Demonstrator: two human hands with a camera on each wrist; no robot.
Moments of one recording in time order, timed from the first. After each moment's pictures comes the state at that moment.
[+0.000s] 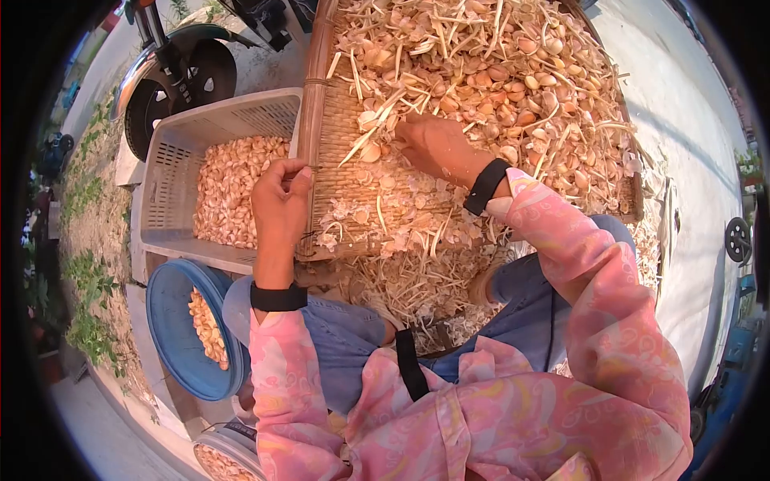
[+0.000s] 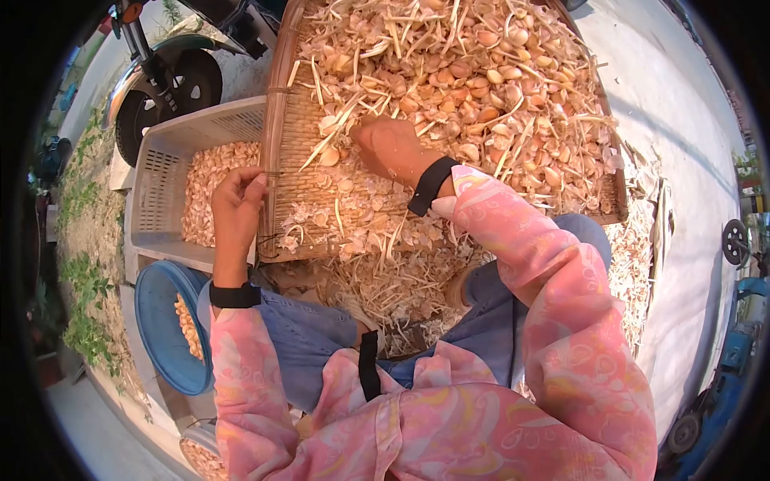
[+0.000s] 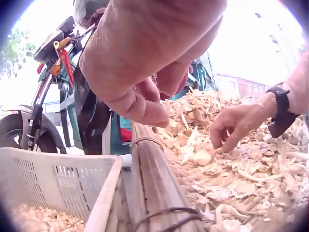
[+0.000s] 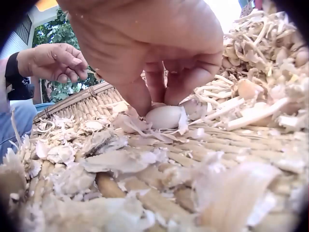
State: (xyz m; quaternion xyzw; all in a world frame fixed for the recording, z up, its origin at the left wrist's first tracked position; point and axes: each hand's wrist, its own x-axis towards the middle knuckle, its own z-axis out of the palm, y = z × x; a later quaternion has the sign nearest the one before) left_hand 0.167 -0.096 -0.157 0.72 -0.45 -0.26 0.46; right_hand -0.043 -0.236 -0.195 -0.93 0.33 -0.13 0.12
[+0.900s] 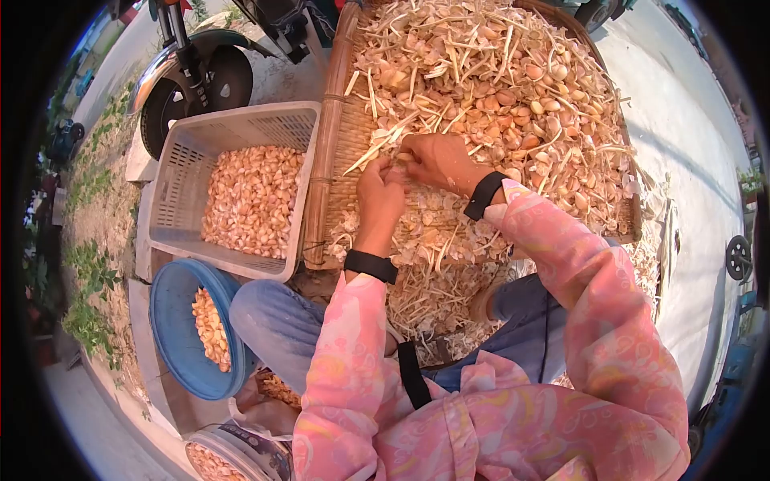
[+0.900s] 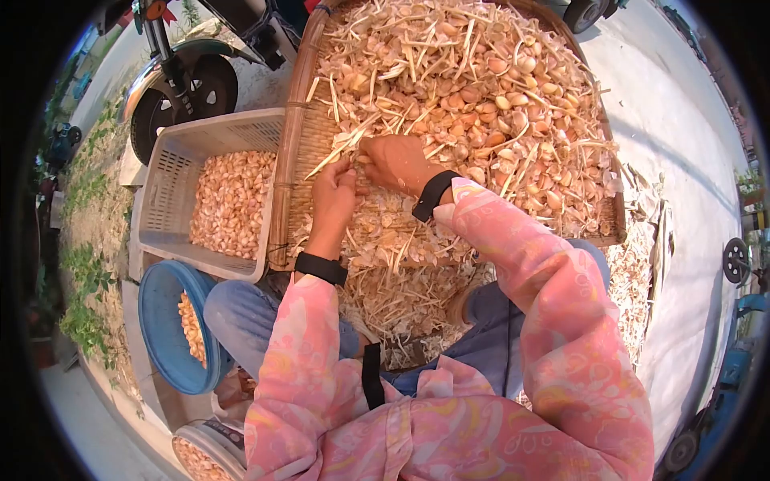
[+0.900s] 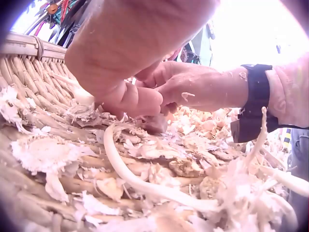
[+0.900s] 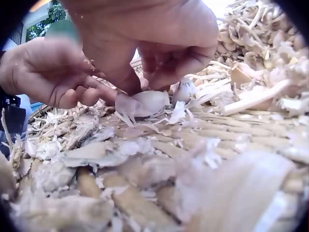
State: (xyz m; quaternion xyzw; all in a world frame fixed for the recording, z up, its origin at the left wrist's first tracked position) left_hand 0.073 -0.155 -0.212 0.70 -0.30 -0.40 0.52; right_hand -0.034 -0.245 -0.189 -0.92 0.34 -0.11 0.16
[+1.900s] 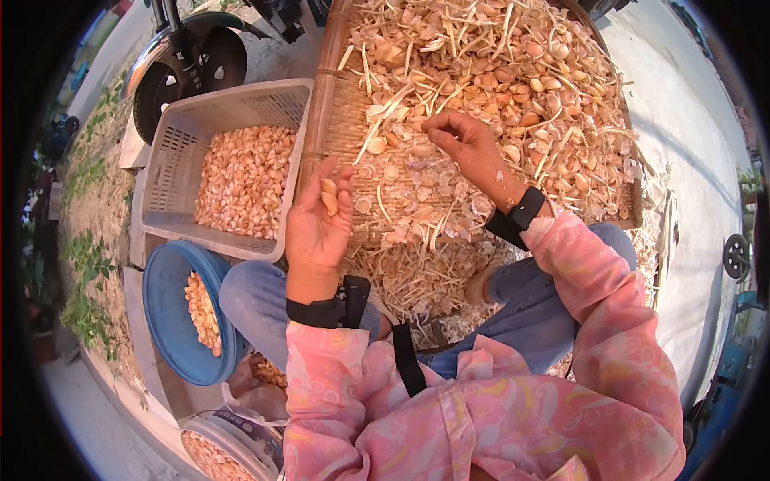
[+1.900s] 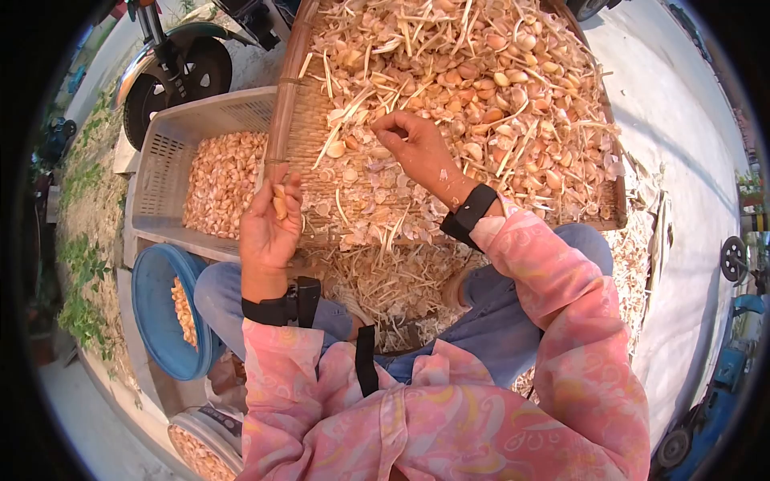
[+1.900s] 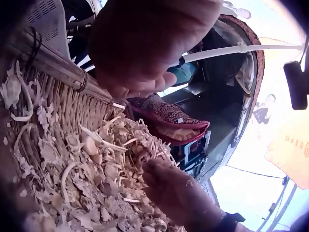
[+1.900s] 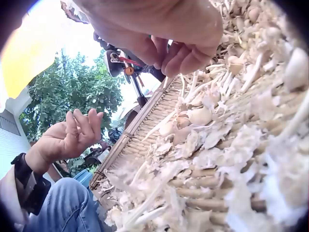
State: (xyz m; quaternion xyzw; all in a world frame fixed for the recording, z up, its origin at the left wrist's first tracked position) left_hand 0.133 -0.066 -0.183 0.19 0.01 -0.67 0.72; right_hand -0.076 -0.215 -0.185 -0.70 0.34 -0.35 0.52
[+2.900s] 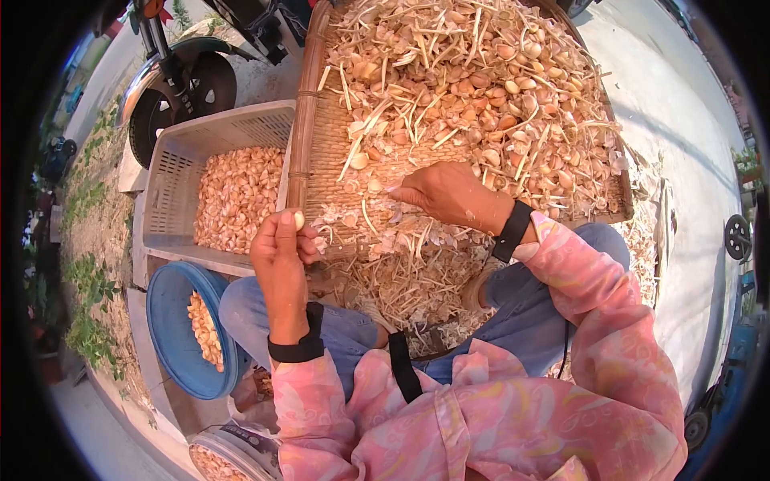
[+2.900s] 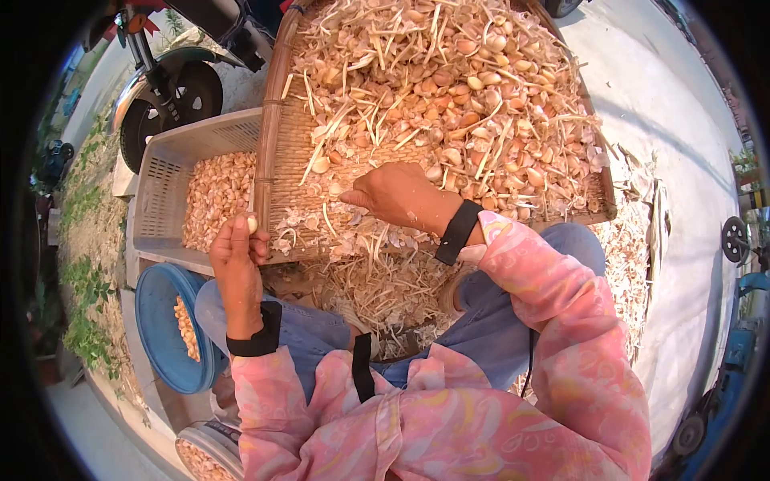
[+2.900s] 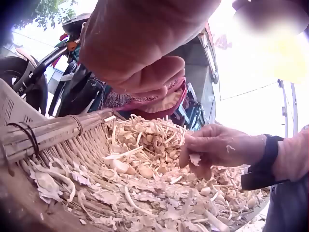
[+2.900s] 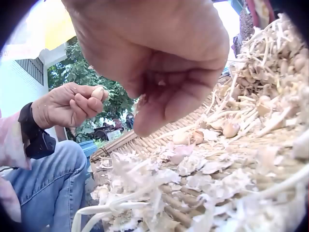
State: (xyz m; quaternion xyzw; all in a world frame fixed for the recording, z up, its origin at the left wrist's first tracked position) left_hand 0.113 -0.037 -0.128 0.64 -0.28 -0.37 0.62; right_hand -0.088 -0.184 -0.159 -0.92 0.31 -0.06 0.23
